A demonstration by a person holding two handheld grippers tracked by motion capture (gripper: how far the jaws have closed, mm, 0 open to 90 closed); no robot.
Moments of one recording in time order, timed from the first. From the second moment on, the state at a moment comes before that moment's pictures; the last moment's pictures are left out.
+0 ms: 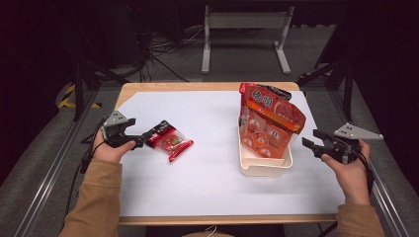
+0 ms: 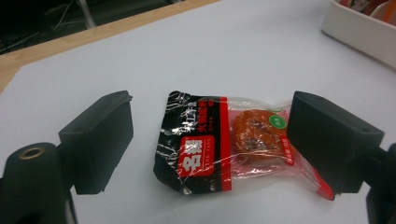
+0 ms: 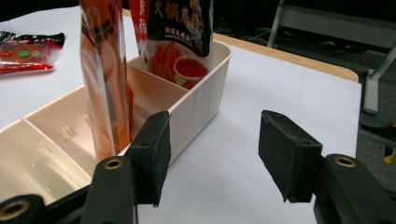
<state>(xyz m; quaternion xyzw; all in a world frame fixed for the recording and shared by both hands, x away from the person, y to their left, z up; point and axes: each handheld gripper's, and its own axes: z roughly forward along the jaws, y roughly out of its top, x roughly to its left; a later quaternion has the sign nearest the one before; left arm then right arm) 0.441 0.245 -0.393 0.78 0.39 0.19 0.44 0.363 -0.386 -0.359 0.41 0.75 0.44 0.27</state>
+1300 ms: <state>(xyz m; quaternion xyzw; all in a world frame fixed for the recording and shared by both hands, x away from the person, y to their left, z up) 0.473 0.240 -0.447 0.79 0.46 0.09 0.40 0.364 -0.385 -0.365 0.42 0.75 0.44 0.26</state>
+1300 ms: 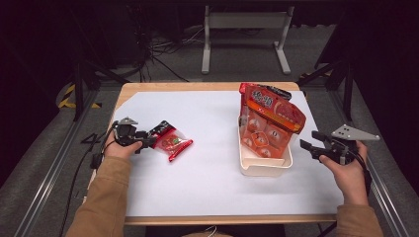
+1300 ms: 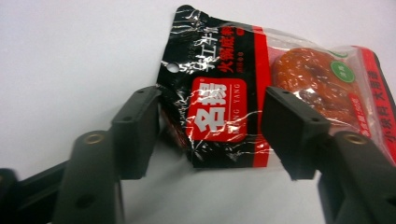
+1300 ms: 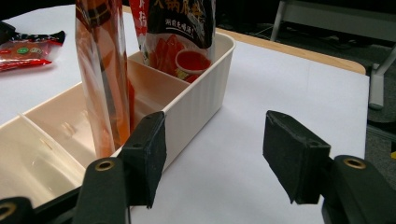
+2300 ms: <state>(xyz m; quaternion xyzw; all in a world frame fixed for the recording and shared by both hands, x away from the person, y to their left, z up) 0.494 0.234 -0.456 0.75 0.49 0.12 0.43 0.362 -0.381 -0.367 0.41 0.75 0.45 0.26</state>
